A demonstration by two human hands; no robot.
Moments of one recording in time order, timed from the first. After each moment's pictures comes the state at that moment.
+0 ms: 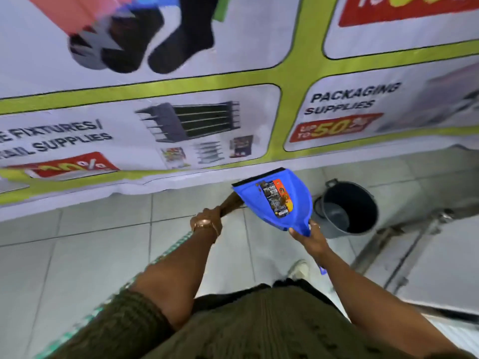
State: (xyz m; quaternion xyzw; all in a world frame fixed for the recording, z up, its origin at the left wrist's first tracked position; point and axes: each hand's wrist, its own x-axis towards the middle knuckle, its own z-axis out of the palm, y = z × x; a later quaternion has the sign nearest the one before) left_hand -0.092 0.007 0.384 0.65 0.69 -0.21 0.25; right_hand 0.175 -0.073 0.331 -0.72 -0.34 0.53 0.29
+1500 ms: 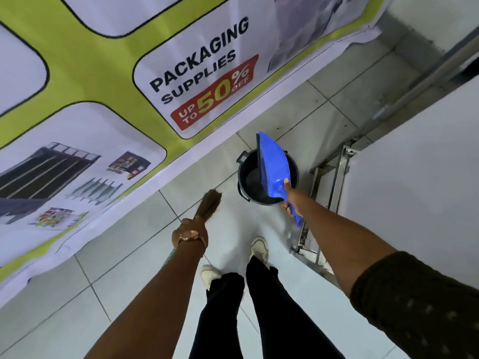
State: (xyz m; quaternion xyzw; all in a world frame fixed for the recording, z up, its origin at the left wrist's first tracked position) left_hand 0.203 0.076 0.322 0.73 0.54 -0.38 0.16; right_hand 0.458 0.008 0.239 -0.77 0.09 0.59 0.23
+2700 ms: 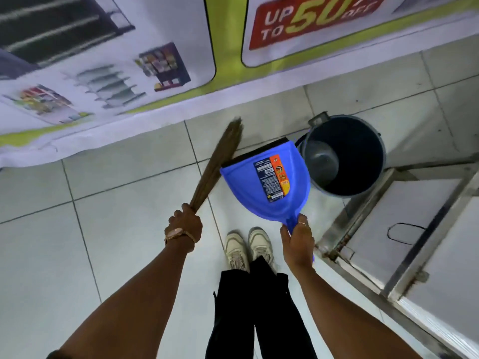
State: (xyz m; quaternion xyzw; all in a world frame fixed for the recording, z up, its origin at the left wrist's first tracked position) left_hand 0.017 0.069 0.083 0.56 0.72 -0.25 0.32; right_hand 0.246 -0.043 0.060 -0.87 -0.34 0.33 0.11
